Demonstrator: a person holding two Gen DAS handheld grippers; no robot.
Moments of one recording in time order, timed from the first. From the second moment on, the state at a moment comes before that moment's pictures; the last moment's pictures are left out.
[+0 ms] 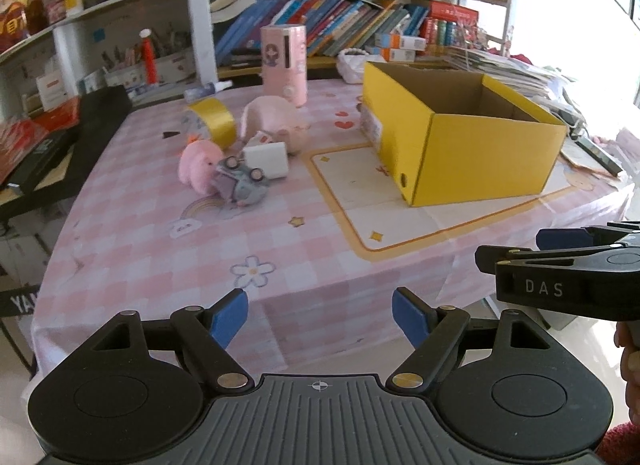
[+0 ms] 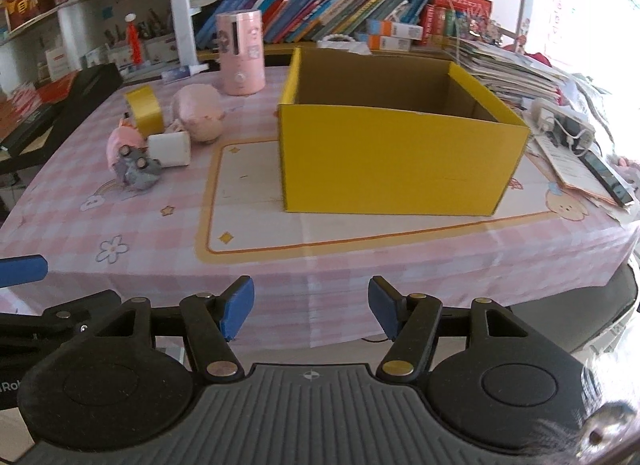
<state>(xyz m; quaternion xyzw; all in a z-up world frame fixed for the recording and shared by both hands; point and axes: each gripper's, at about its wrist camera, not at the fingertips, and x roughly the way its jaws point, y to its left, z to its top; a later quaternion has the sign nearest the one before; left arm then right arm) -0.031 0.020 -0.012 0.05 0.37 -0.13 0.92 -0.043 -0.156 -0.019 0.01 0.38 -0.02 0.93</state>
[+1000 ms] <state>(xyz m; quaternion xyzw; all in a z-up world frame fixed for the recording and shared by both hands) -0.030 0.081 -0.006 0.02 0.36 -0.06 0.93 -0.022 -0.087 -0.010 -0.03 0.37 0.05 0.93</state>
